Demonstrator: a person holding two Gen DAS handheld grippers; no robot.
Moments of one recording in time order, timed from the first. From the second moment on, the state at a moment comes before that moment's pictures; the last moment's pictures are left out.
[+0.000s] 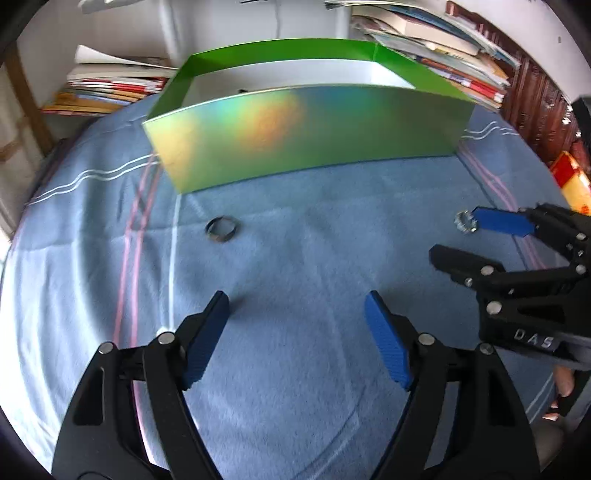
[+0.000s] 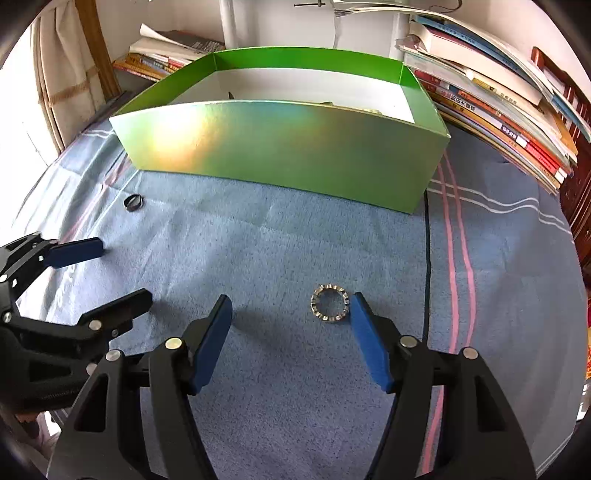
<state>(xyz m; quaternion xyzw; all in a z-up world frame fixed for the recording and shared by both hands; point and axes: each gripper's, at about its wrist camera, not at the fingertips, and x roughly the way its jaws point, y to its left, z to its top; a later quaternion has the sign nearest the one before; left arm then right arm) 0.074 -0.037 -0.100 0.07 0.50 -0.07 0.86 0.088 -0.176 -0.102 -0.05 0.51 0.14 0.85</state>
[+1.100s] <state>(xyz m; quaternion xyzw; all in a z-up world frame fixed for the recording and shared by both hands) 0.078 -0.020 -0.103 0.05 0.50 -0.06 0.86 0.094 -0.186 -0.100 -0.04 0.50 0.10 0.86</state>
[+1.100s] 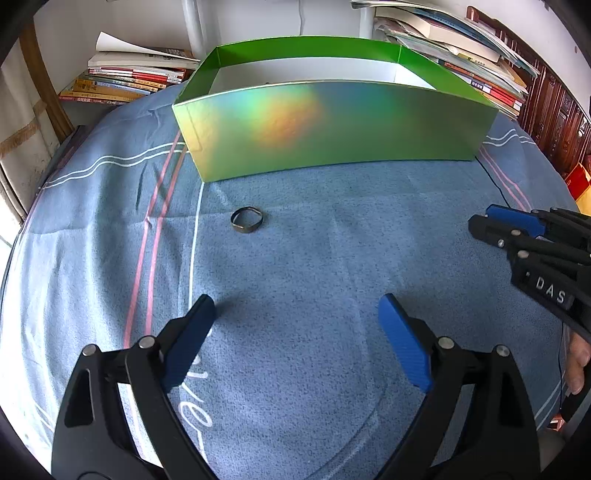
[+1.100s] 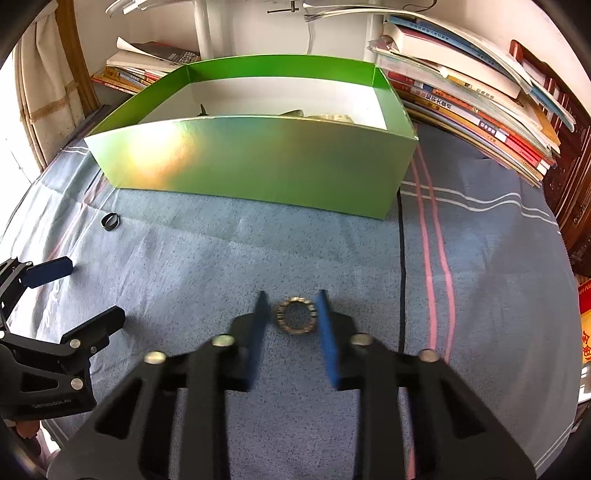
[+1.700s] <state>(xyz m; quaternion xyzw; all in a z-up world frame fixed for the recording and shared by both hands) 0.092 -0.033 -0.101 0.08 0.48 -0.03 0.87 0.092 -0.186 -0.100 -0.04 0.50 0.10 0.86</state>
